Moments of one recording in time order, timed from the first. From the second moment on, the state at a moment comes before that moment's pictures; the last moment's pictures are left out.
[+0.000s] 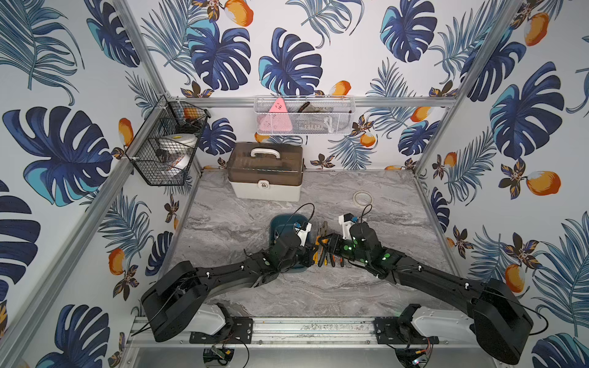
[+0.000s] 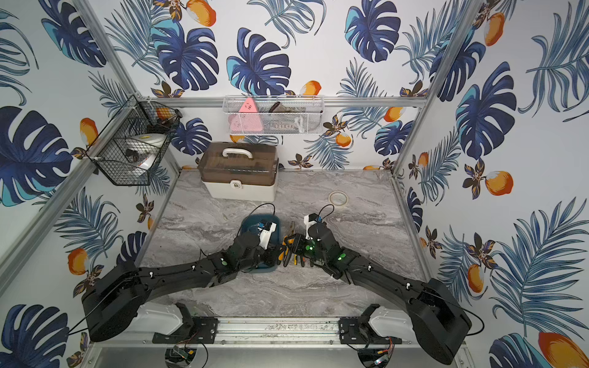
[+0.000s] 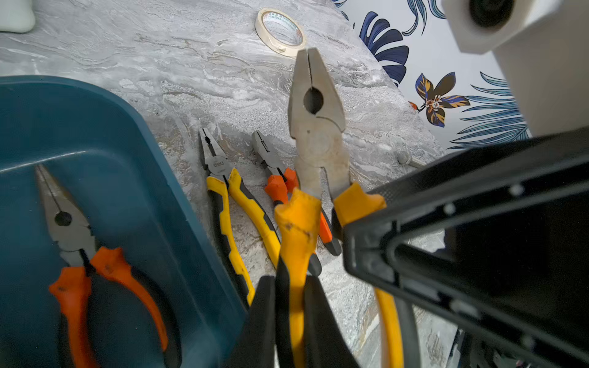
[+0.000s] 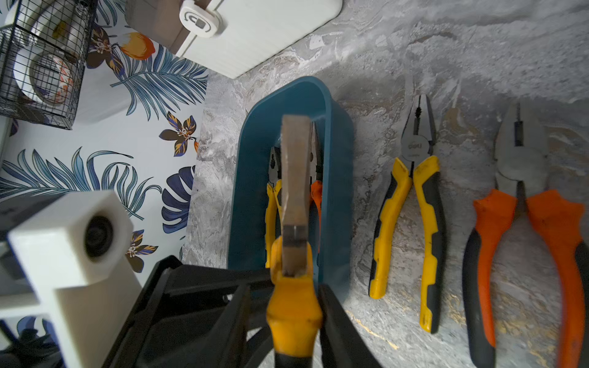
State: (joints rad) left arm -0.82 1.39 0.61 0.26 0.02 -0.52; right arm 0.75 1.22 0.62 0.07 -0.13 0.95
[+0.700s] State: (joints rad) left arm -0.82 1.38 0.60 0.26 0.03 -0.53; right arm 0.77 1.31 0.64 0.13 -0.09 0.98
